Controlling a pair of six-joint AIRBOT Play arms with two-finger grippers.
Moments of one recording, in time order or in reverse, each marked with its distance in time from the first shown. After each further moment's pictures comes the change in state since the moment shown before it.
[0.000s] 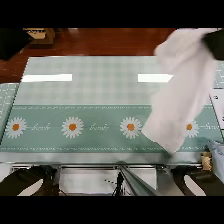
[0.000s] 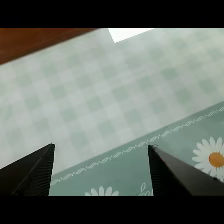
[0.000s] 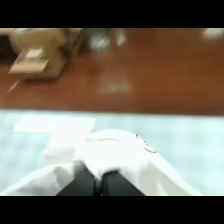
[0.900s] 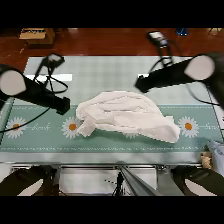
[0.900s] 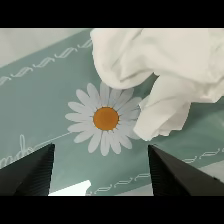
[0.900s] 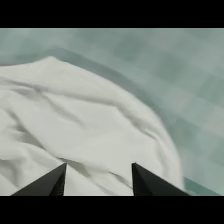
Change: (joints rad) left arm 0.019 0.004 -0.798 0.002 0.147 -0.018; right arm 0.214 -0.343 -0.005 -0.229 0.190 -0.034
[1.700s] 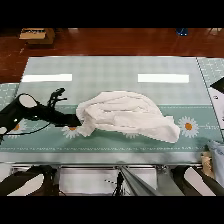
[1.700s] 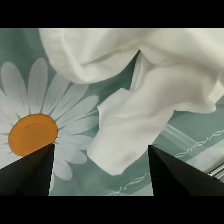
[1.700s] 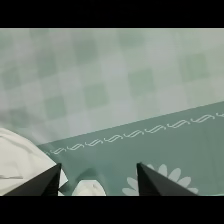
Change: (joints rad) left arm 0.322 -0.166 -0.423 -0.613 0.272 0.399; right arm -0.898 0.141 -0.144 0.251 0.160 -0.183
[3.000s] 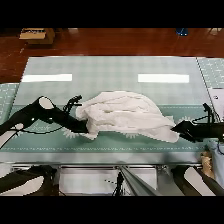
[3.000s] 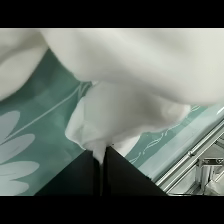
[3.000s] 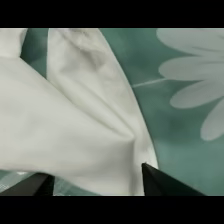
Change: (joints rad) left arm -0.135 -0.117 -0.005 -0.129 -0.011 0.103; right arm -0.006 0.011 -0.673 0.126 -0.037 -0.143
